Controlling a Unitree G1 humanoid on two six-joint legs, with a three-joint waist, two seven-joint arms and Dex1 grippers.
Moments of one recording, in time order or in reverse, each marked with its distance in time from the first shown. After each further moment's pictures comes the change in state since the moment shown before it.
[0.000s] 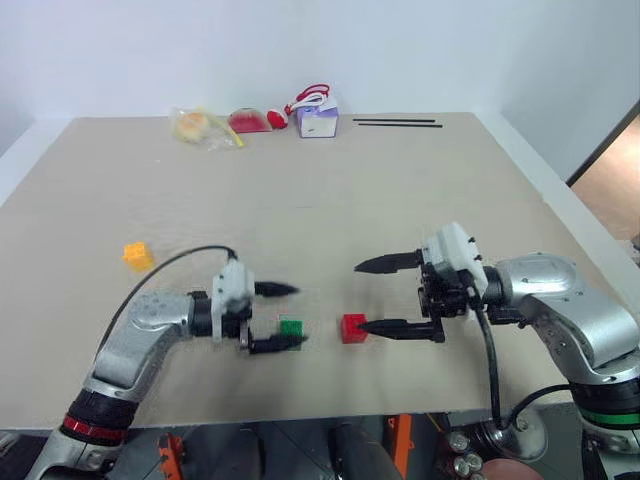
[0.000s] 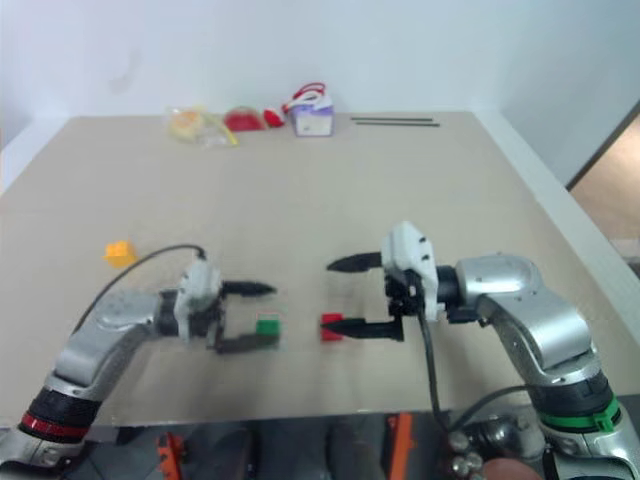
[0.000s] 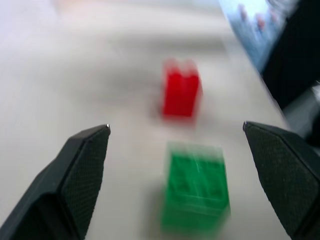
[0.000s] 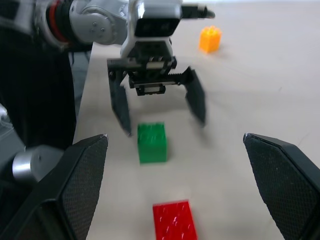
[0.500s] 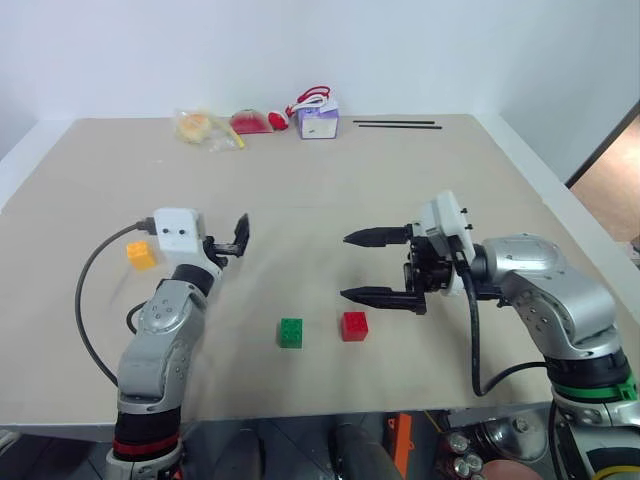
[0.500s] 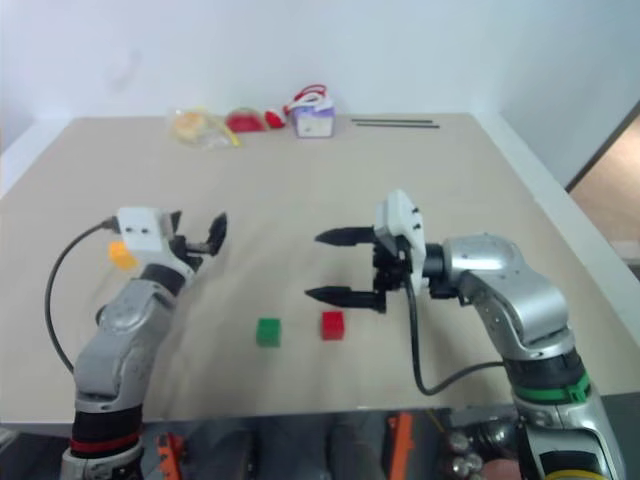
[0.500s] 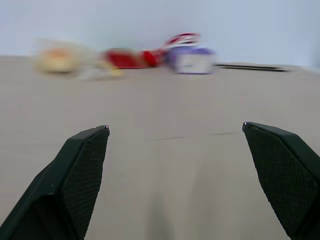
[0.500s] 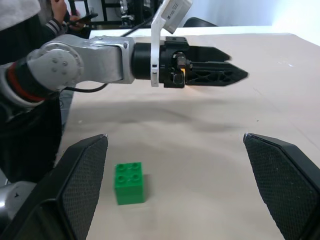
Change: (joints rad) left arm 0.013 -0.366 0.179 -0.099 0.334 0.064 1.037; right arm -0.131 0.098 0.065 0.120 -0.047 -0.030 -0.033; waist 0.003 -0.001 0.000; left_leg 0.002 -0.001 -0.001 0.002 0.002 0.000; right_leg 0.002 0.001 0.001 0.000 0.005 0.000
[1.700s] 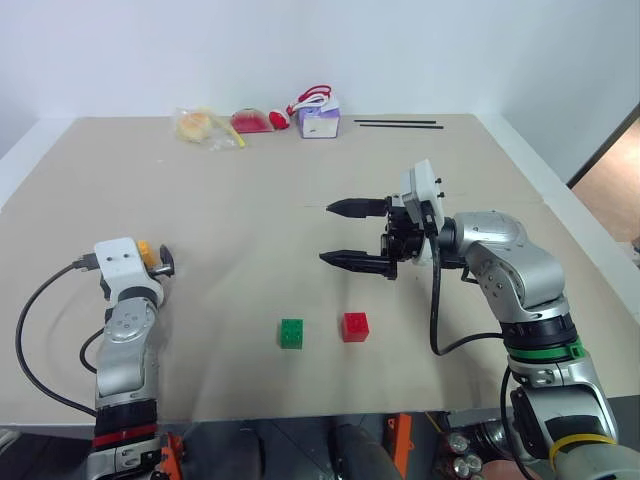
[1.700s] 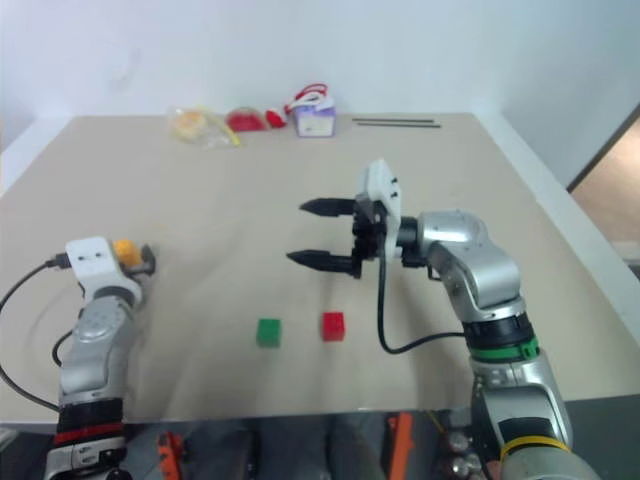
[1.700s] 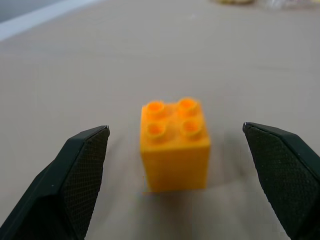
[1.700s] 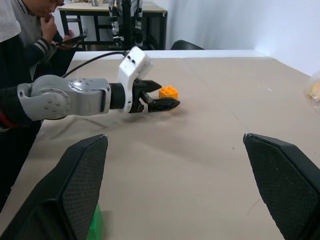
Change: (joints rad) left arm -0.015 0.088 0.209 0.402 0.108 -0.144 0.103; right arm -0.143 0.151 0.012 0.215 -0.094 -0.076 0.009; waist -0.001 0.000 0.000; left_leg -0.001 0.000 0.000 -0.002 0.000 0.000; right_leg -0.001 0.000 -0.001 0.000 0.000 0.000
